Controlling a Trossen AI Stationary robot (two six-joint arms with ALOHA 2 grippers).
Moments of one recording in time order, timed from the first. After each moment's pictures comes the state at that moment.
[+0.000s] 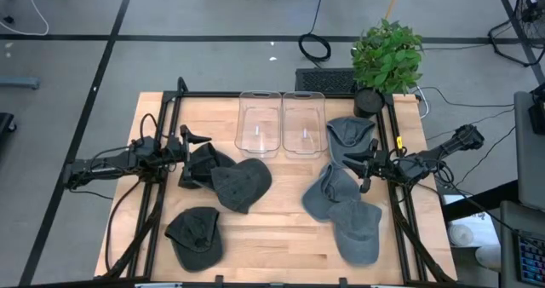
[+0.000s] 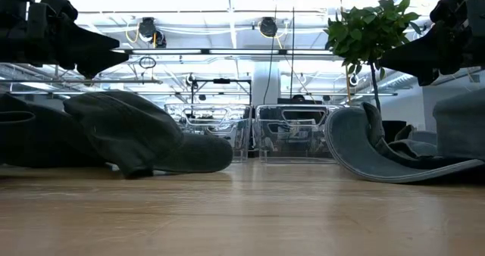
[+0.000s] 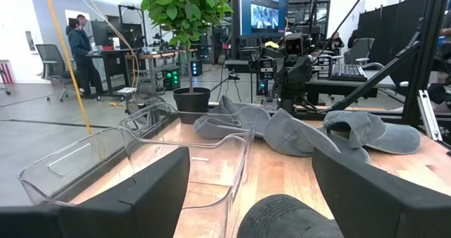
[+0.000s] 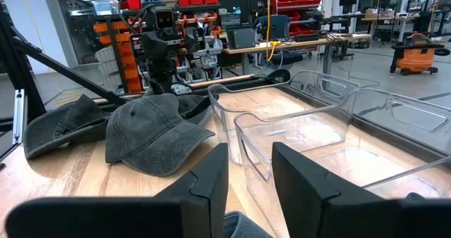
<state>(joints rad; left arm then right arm) 0.15 0.01 0.01 0.06 -0.03 0.02 0.49 0.14 0.02 0.08 0.78 0.14</state>
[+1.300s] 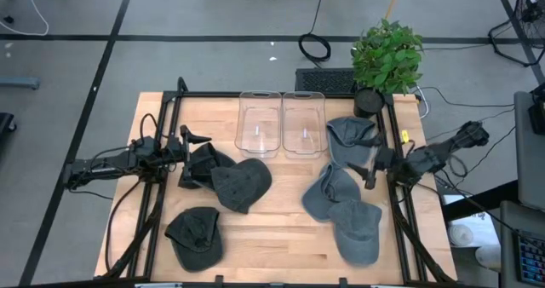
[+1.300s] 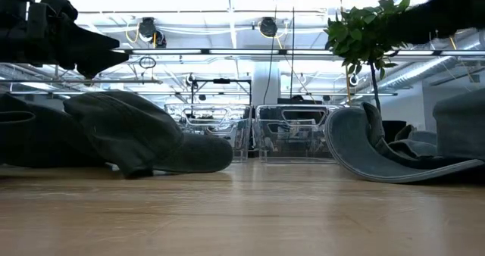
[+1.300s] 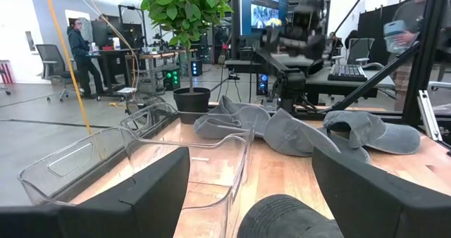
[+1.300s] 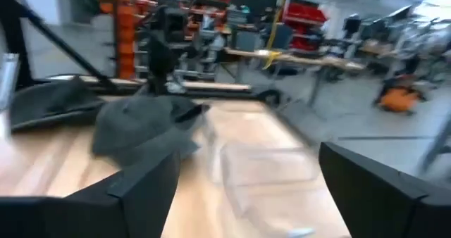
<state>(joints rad) 0.15 0.01 0.01 0.06 -0.03 0.02 0.49 0.30 0.31 -0.12 0.78 -0.08</state>
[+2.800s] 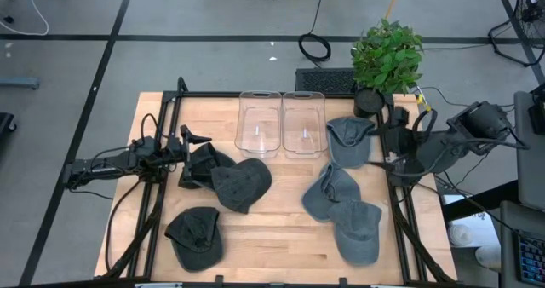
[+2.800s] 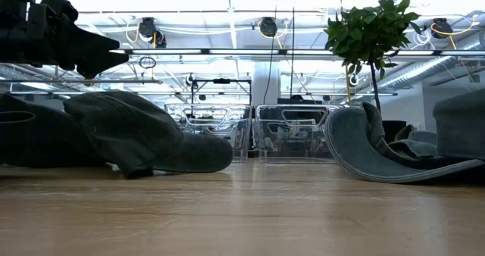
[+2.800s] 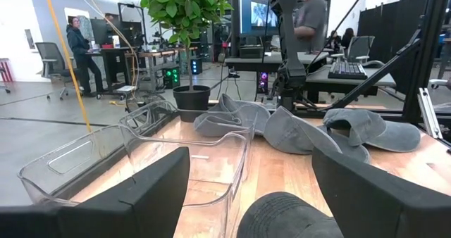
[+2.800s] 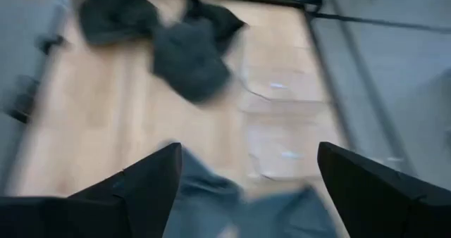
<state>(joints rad) 0.15 0.01 0.01 0.06 -0.03 0.02 0.57 1.26 1.96 -1.58 0.54 0.41</state>
